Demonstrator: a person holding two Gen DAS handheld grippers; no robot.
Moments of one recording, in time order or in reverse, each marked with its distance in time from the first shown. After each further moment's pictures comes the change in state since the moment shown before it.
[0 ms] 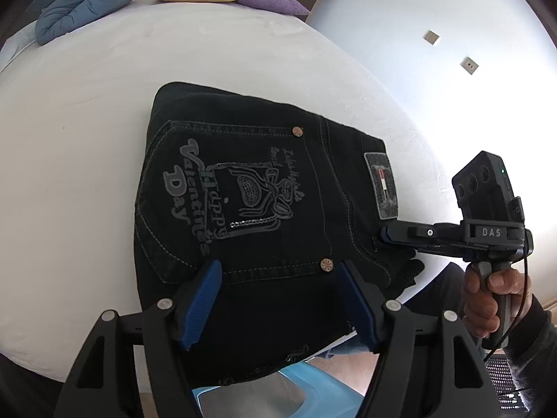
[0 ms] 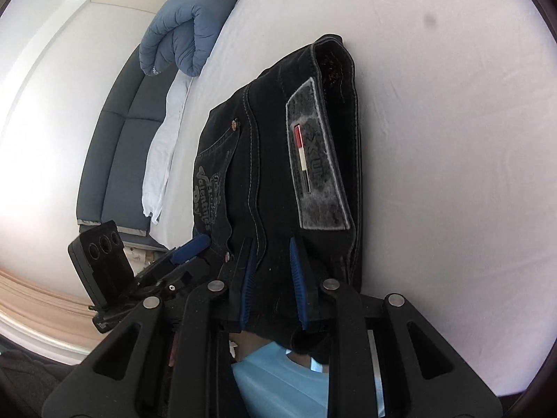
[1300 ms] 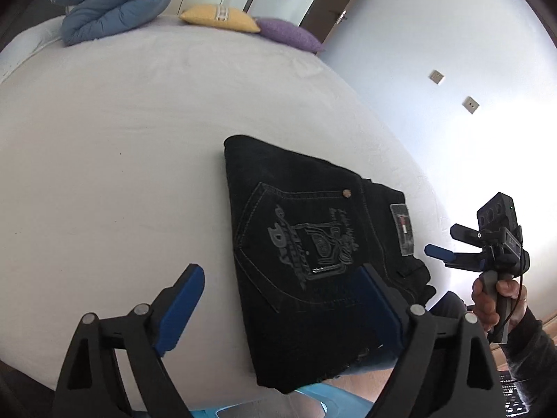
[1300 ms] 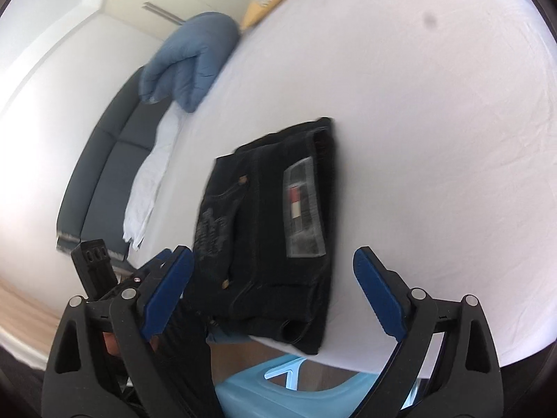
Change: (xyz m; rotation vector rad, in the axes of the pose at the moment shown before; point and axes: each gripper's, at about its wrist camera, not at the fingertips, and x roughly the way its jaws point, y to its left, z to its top) left arm -0.035 0.078 0.025 -0.065 -0.093 -0.008; right arm -0.069 -0.016 0.005 0.021 -0.173 -0.103
